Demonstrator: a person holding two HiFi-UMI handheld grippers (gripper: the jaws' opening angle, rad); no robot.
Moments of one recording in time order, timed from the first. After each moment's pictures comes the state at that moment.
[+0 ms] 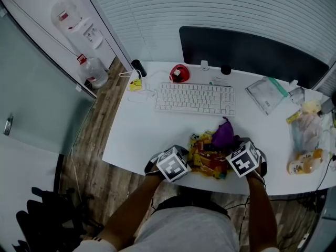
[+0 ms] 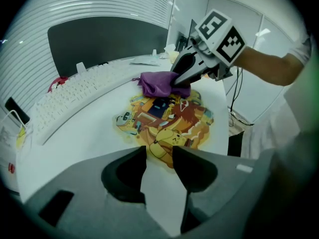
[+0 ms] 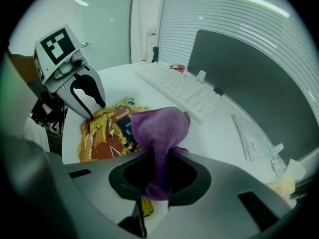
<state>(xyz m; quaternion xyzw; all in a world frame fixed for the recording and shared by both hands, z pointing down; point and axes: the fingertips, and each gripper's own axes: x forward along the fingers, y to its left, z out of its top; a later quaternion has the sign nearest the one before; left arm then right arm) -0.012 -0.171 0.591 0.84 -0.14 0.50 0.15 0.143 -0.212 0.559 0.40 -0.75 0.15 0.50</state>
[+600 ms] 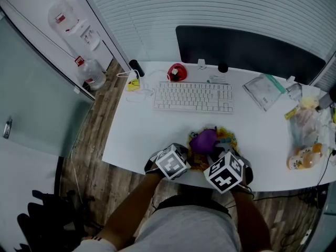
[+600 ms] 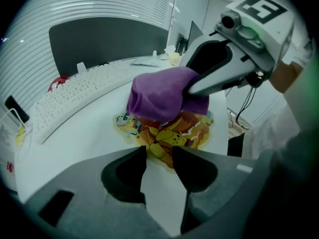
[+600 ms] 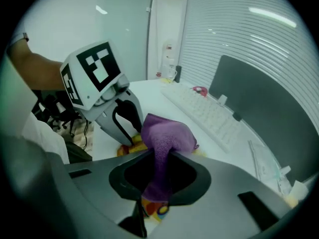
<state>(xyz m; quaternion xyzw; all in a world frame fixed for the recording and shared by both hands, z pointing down) -0.013 -0.172 0.589 0.85 -0.14 0.49 0.15 0.046 -0.179 0.517 0.35 -0.81 0.11 0.46</state>
